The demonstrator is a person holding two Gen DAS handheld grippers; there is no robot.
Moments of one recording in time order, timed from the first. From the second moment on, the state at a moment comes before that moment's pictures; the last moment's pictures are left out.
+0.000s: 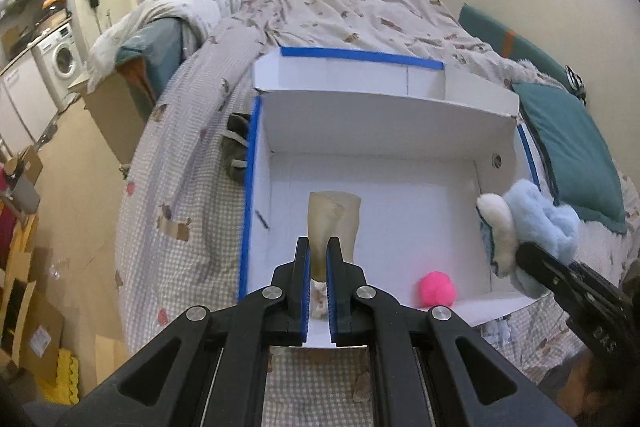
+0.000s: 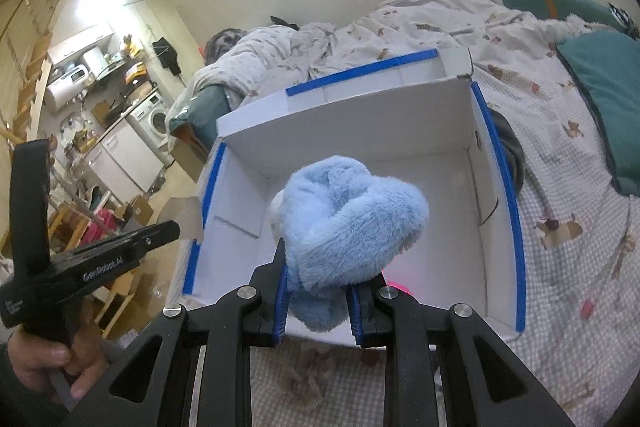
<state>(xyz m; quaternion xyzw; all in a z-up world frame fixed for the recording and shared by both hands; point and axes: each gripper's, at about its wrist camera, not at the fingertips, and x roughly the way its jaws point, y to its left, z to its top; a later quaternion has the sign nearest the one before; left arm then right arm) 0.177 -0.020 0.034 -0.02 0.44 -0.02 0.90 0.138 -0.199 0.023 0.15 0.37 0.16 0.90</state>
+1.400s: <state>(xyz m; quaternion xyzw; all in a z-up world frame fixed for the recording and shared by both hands) 0.204 -0.035 -0.048 0.00 0.50 -0.02 0.87 0.172 -0.192 -0.046 0.12 0.45 0.13 0.88</state>
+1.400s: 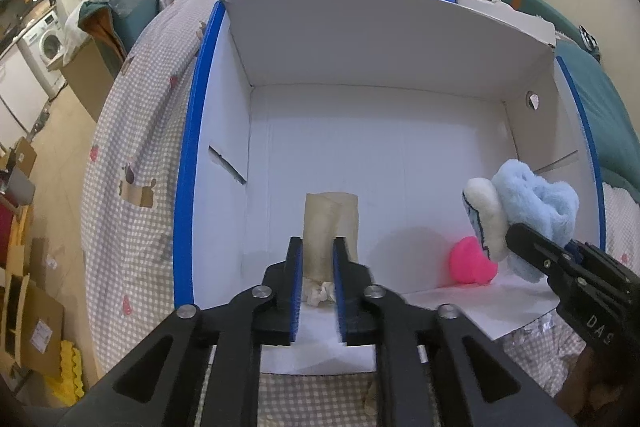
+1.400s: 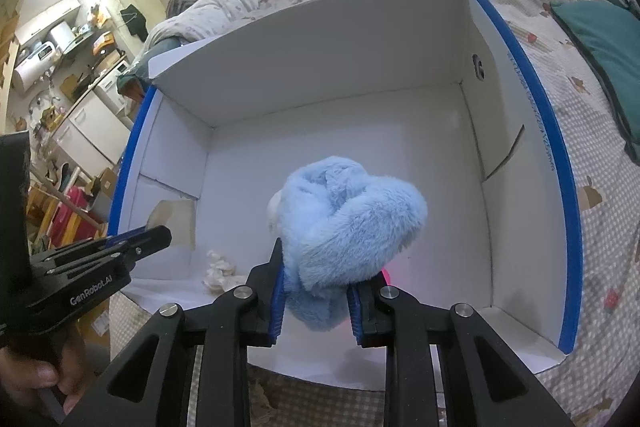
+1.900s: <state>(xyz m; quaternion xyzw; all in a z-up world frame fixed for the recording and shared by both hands) 0.203 -0.028 -0.038 -0.02 0.48 -0.02 0.88 0.169 -0.198 -0.046 0.13 0.44 0.11 0.88</state>
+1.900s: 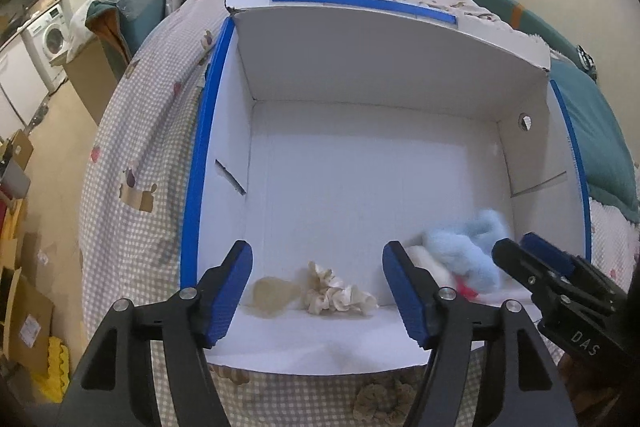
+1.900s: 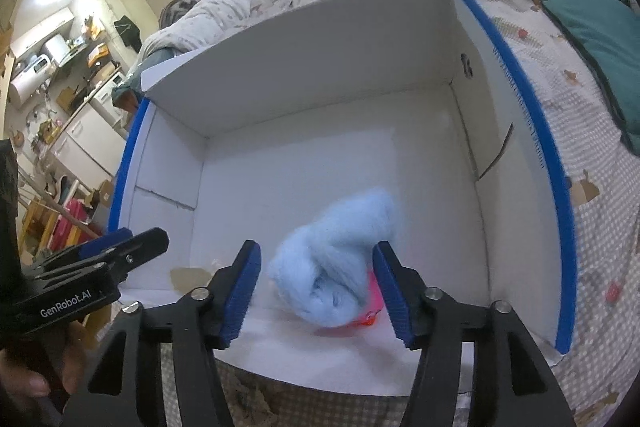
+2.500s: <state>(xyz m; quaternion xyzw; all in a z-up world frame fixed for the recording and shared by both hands) 0.197 -0.027 -0.038 -0.02 0.48 -0.01 0.88 0.170 -0.202 -0.043 0.14 0.44 0.10 0.88</state>
